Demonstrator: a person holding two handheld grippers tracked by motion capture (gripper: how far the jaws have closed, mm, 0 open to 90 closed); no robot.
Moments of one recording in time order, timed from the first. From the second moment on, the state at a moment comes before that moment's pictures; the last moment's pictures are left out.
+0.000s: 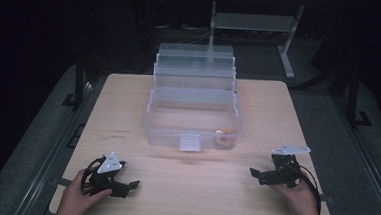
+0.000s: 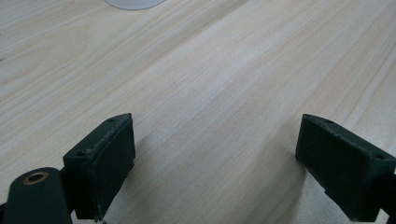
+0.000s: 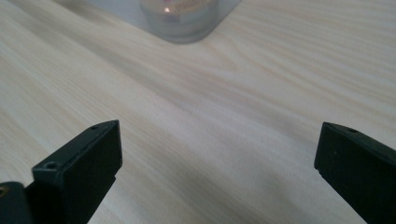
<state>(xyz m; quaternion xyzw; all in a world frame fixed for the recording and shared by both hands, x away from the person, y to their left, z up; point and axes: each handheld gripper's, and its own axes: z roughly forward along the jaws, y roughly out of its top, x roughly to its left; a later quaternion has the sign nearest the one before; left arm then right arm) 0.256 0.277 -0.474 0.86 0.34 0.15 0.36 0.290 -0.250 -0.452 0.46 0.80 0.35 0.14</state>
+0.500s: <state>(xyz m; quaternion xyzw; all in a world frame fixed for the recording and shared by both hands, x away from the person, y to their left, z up) 0.256 0.277 -0.475 0.86 0.34 0.15 0.36 0.271 -0.262 -0.477 0.47 0.81 0.33 0.15</state>
